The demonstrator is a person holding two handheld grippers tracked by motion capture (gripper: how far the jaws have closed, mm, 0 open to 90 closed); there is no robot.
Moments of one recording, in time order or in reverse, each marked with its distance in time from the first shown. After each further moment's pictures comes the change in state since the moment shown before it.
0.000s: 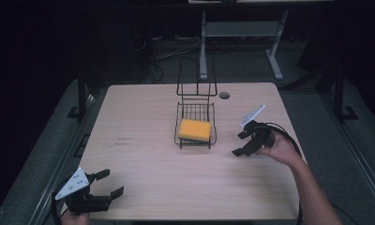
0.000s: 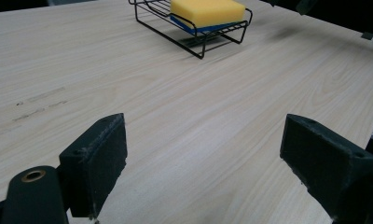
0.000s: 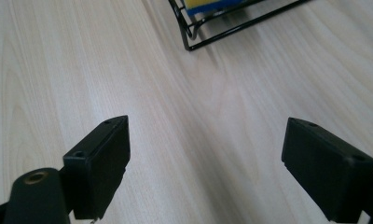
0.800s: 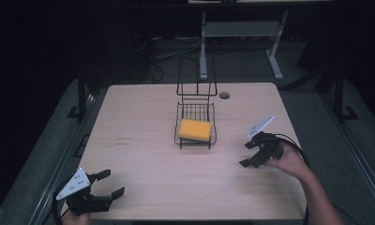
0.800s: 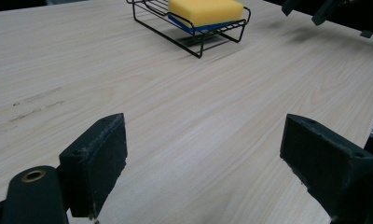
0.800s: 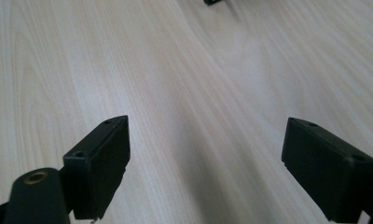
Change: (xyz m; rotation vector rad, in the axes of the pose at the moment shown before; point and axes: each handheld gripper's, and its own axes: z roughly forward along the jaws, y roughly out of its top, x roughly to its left) left arm -0.001 0.000 0.001 0.006 -0.004 0.004; right arm 0.016 -0.036 -0.003 0.011 -0.006 0.013
